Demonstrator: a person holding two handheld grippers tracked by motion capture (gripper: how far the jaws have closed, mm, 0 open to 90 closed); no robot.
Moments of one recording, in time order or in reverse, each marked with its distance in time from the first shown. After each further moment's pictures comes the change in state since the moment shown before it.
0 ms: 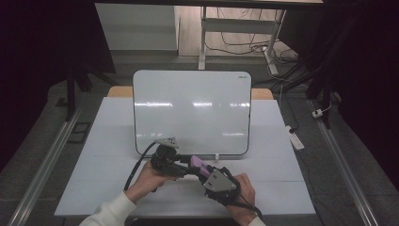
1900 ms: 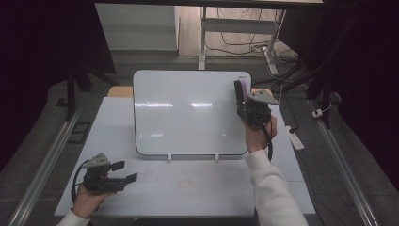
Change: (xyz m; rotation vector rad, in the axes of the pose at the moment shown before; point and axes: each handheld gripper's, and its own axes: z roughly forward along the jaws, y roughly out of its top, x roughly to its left) left arm 0.026 -0.126 -0.128 -0.121 0.426 -0.129; right arm -0.202 0.049 0.024 -0.066 -0.412 0.528
